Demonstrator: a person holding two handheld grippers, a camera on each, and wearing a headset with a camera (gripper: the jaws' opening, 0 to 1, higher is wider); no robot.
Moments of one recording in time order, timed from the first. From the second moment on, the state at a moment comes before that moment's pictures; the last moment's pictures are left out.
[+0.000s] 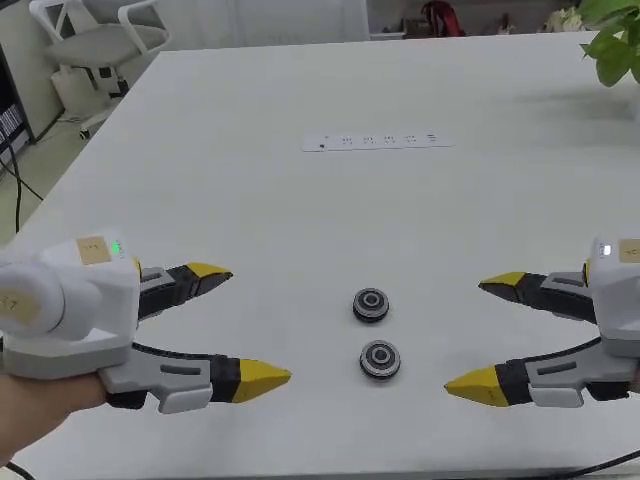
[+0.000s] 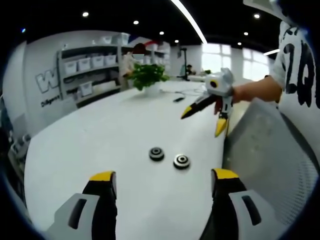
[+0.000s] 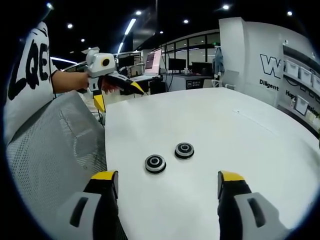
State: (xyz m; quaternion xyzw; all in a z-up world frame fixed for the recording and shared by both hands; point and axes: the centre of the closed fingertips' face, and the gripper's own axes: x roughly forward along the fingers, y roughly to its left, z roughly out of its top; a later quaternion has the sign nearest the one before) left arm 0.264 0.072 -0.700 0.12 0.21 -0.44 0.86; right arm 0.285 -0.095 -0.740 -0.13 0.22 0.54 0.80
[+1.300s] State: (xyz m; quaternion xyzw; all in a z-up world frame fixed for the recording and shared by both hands) left arm 0.296 0.050 -0.720 0.17 0.23 -0.49 0.82; right arm 0.302 -0.075 -0.757 -0.16 0.23 0.59 0.76
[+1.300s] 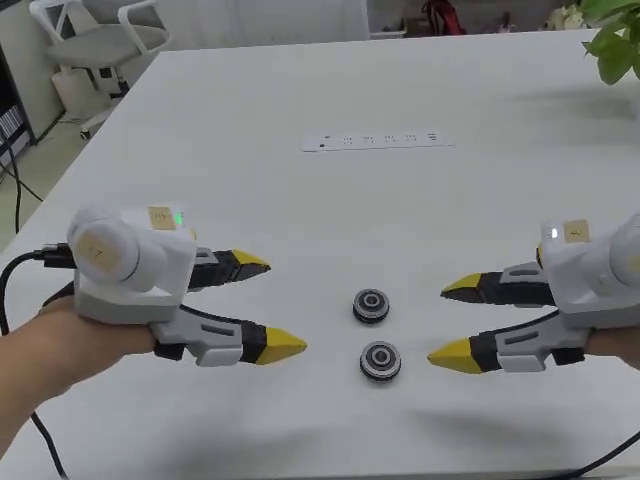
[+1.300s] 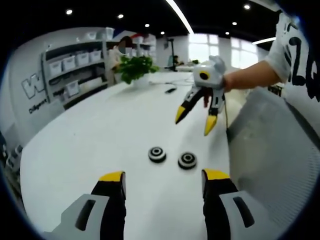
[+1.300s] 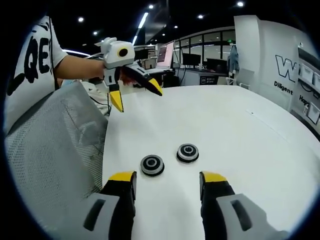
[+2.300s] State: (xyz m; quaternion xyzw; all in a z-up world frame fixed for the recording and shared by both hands) left arm 0.296 0.008 -0.749 0.17 0.25 -0.54 0.78; right arm 0.288 -0.047 -0.790 -0.18 0.25 0.63 0.72
